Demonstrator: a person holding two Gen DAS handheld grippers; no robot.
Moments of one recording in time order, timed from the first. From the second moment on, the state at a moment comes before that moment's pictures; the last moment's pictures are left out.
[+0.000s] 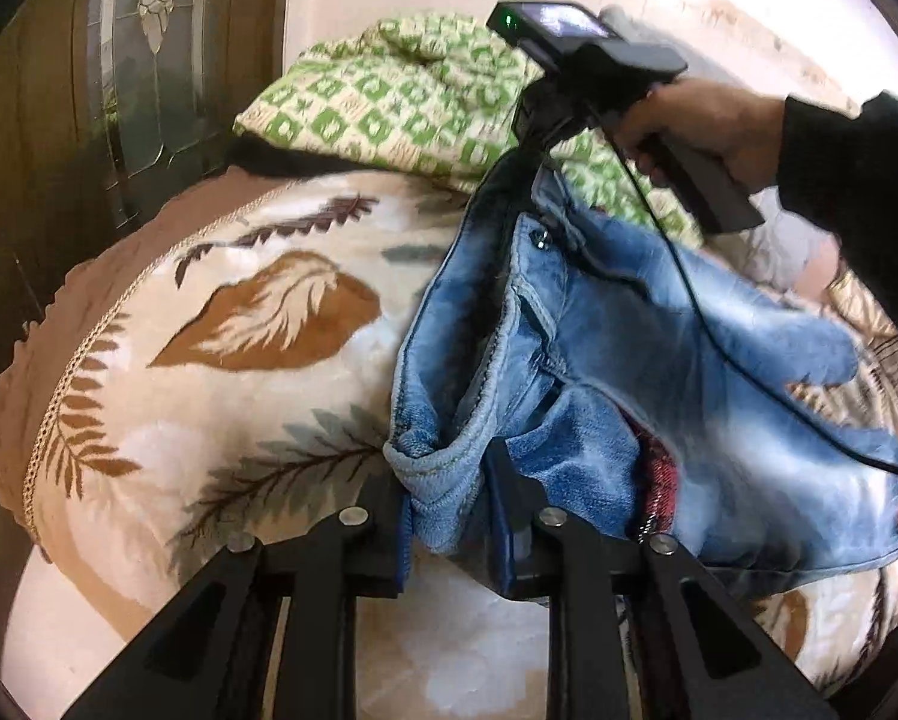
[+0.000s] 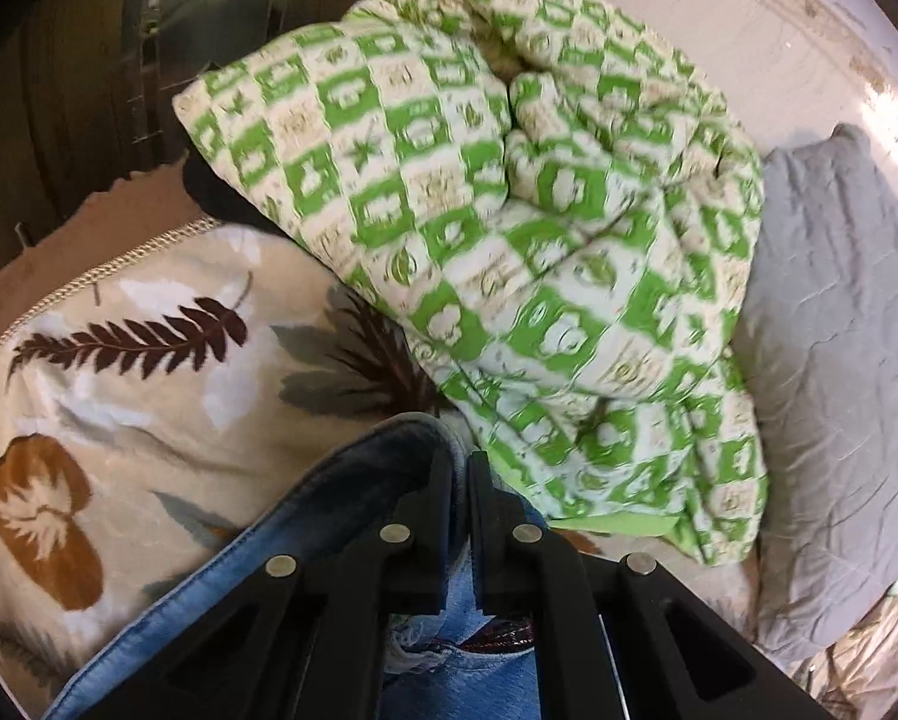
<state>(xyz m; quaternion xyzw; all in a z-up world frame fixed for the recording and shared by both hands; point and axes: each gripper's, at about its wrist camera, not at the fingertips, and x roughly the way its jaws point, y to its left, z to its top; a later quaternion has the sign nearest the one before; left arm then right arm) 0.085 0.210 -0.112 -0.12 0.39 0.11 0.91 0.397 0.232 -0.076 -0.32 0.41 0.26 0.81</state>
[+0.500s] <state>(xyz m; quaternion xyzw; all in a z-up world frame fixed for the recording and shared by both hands) 0.061 0.186 -0.061 -0.07 0.35 0.12 0.93 0.362 0.135 0.021 -0.25 0.36 0.27 0.86</state>
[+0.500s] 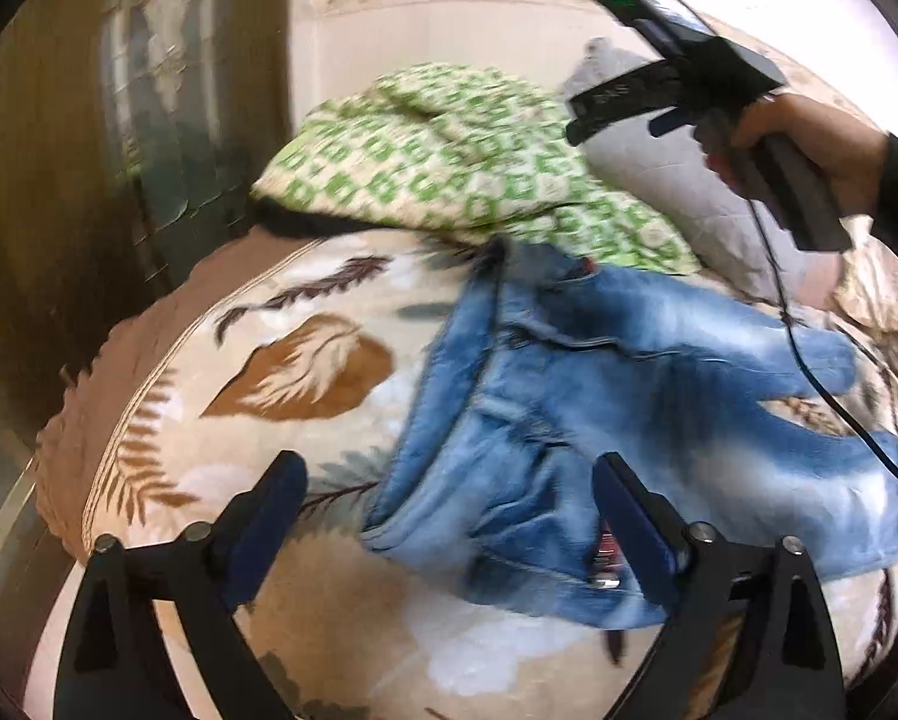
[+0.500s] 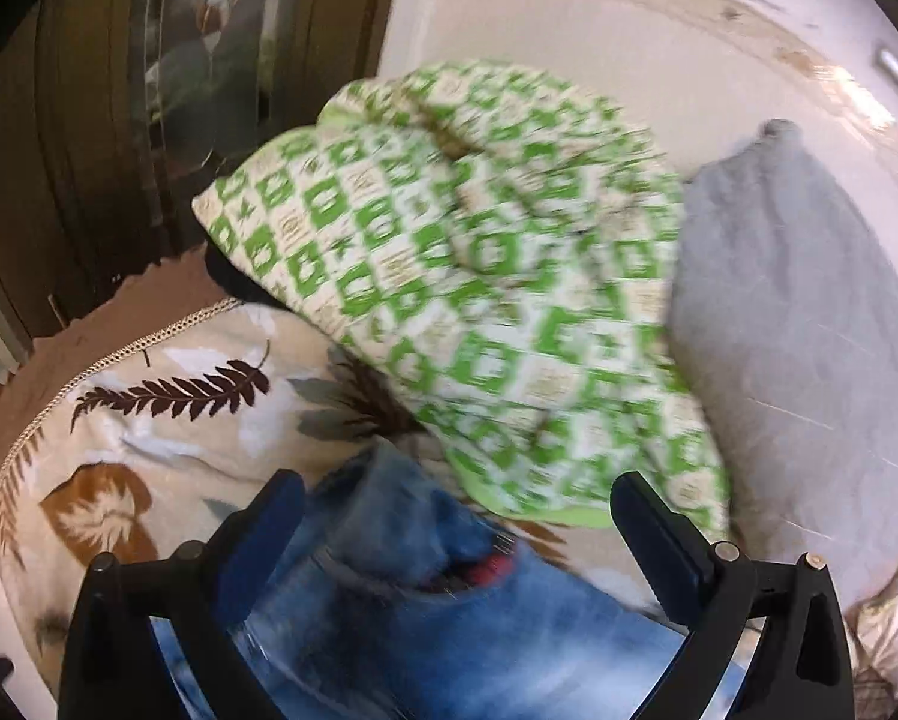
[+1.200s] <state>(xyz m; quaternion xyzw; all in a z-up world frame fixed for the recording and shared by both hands) 0.211 -0.005 -0.015 0.04 0.40 -0.11 0.91 0.262 -0.331 0.000 -0.02 0.45 0.05 0.89</state>
